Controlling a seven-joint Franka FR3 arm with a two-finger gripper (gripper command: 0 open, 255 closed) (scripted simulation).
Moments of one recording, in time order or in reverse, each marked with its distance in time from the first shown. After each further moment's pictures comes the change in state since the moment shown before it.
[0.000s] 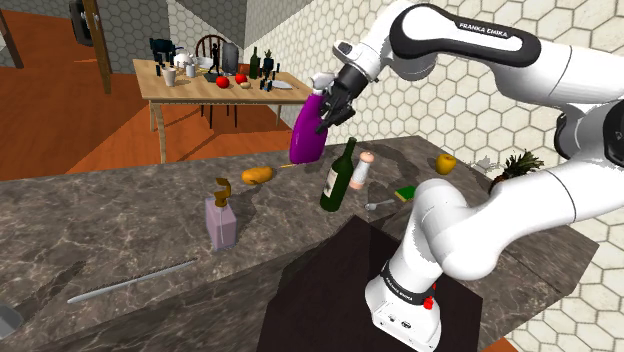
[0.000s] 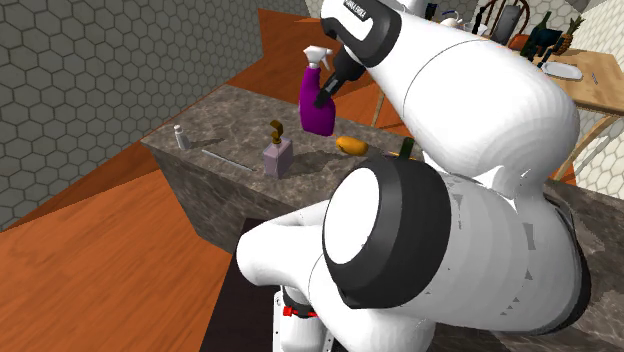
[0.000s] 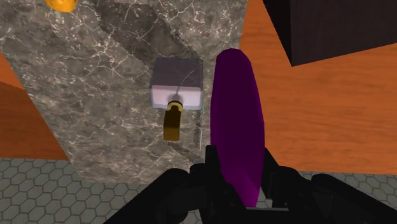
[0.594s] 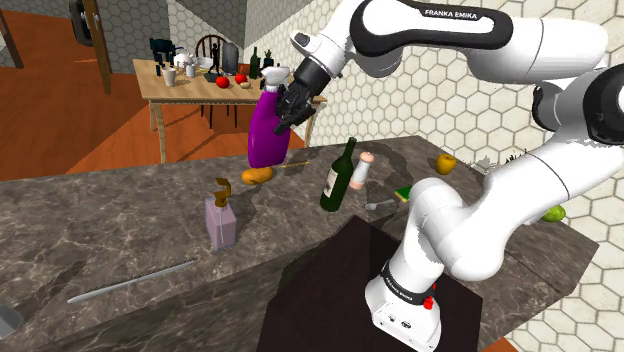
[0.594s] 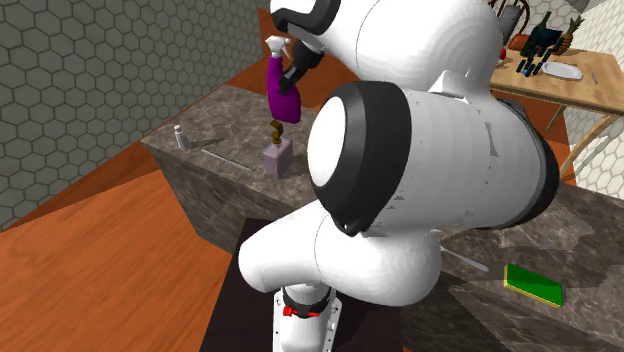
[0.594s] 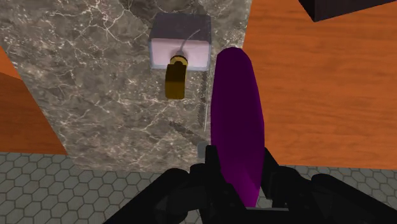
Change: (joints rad) arm 0.157 0.189 0.085 0.048 0.113 0.179 0.109
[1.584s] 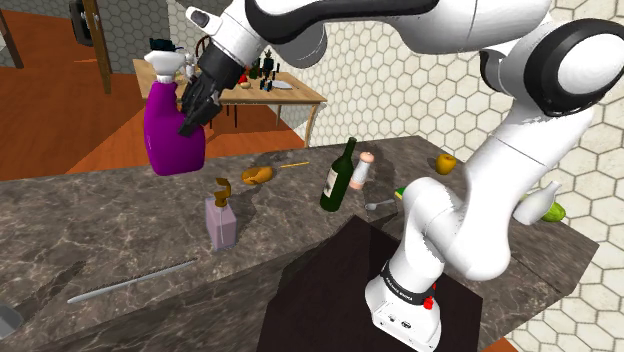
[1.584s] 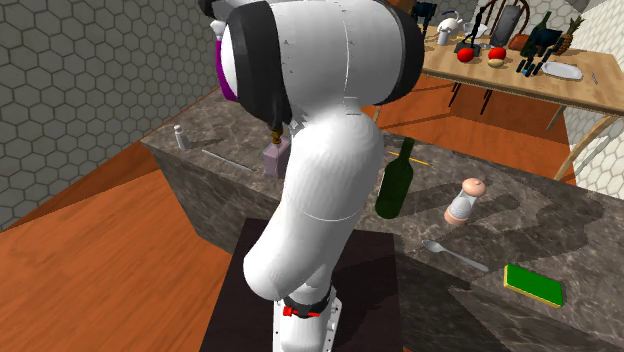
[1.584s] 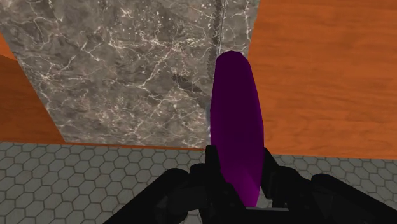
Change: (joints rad) arm 0.243 0.460 0.045 0.318 0.222 0.157 0.091
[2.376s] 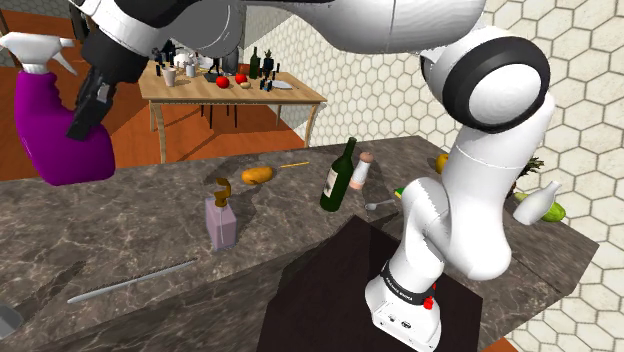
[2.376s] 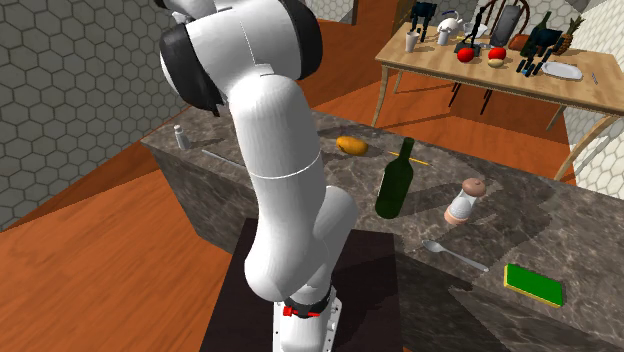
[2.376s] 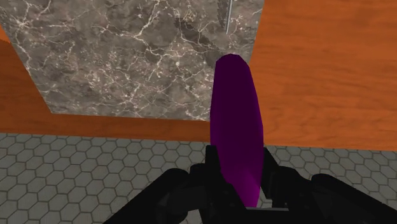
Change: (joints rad) arm 0.048 0.433 0.034 0.456 0.181 -0.058 0.060
